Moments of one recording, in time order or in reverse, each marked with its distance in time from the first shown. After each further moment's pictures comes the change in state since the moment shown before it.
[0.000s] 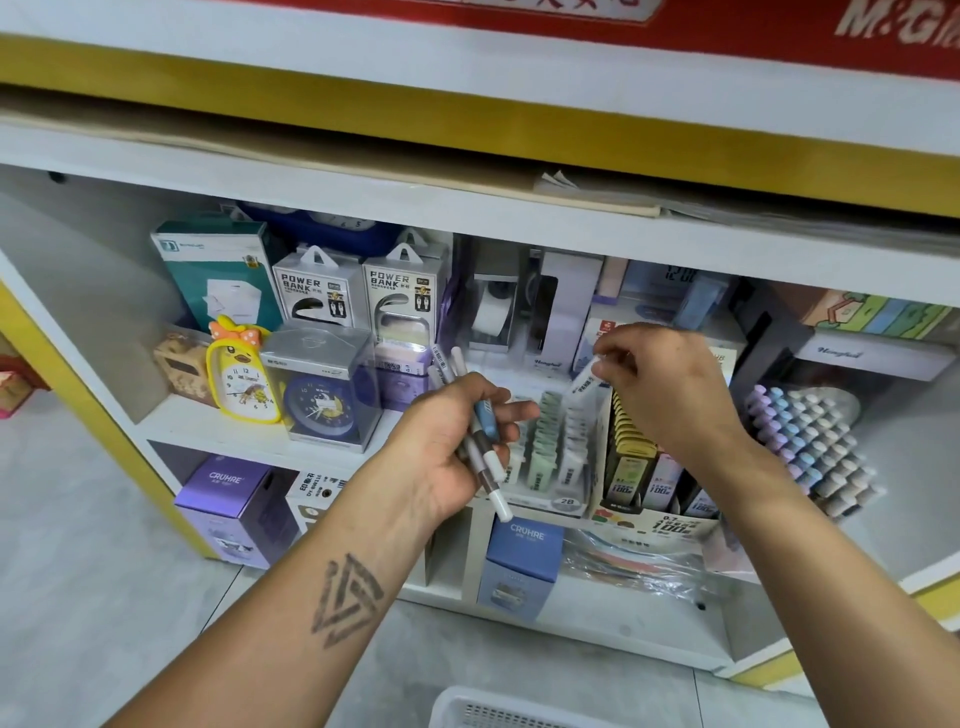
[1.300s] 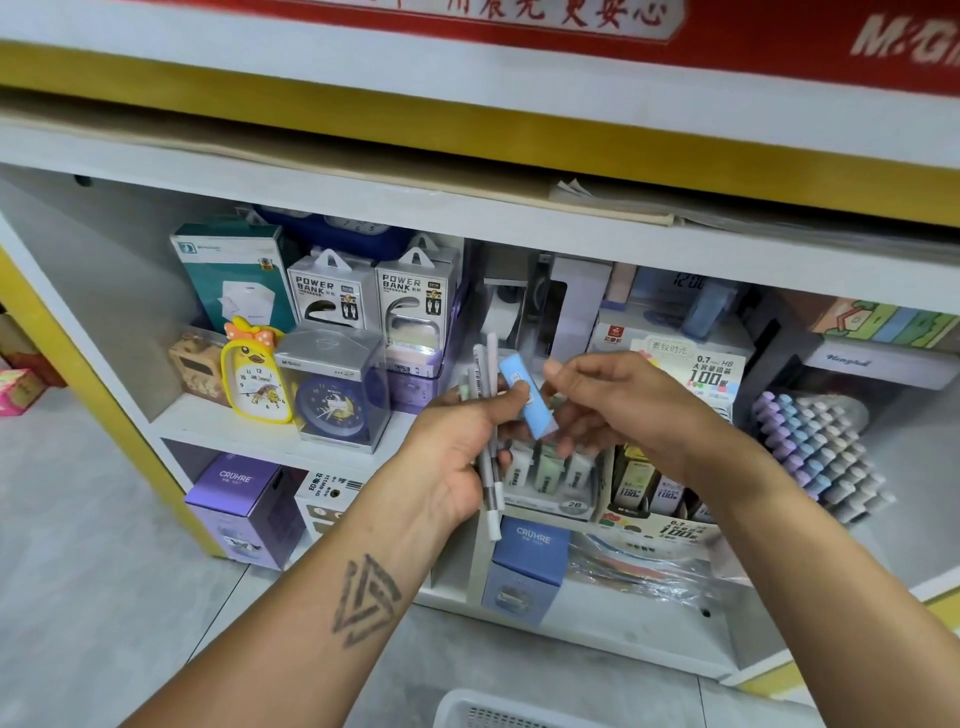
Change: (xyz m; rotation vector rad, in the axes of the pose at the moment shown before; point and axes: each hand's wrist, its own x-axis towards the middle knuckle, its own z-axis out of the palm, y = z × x) left_hand -0.003 -0.006 0.004 0.042 0.097 0.128; right_hand -0.004 -0.037 -0.005 0.940 -0.611 0.450
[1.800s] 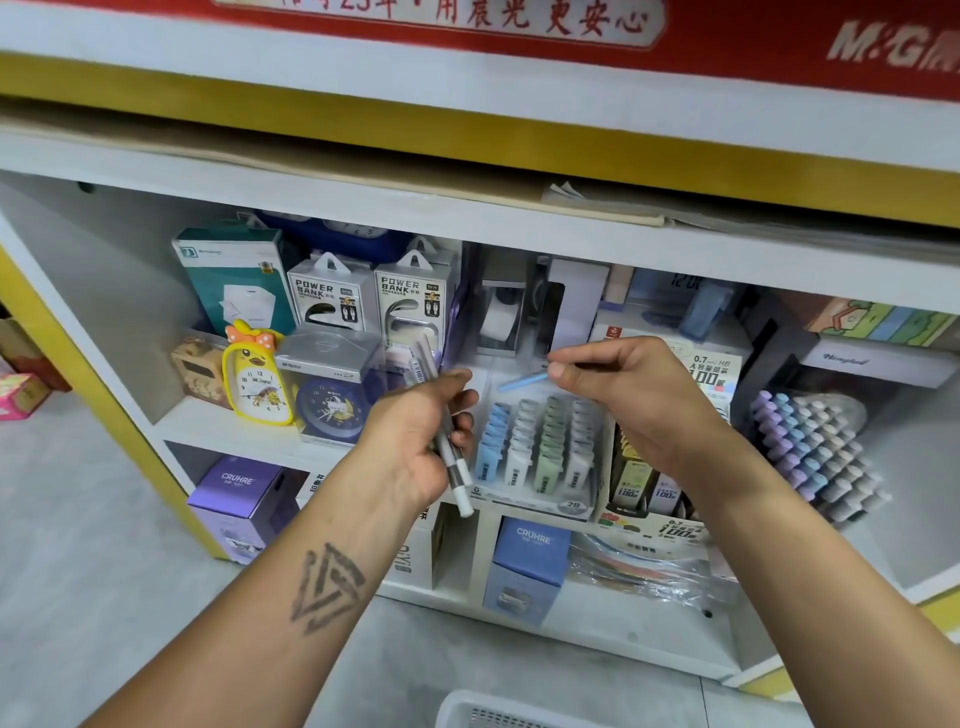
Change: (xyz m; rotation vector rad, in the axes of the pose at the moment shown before) left_hand 0.007 0.019 -0.023 -0.132 0.100 -0.014; right_hand 0.013 0.008 -0.002 0.164 0.273 -0.189
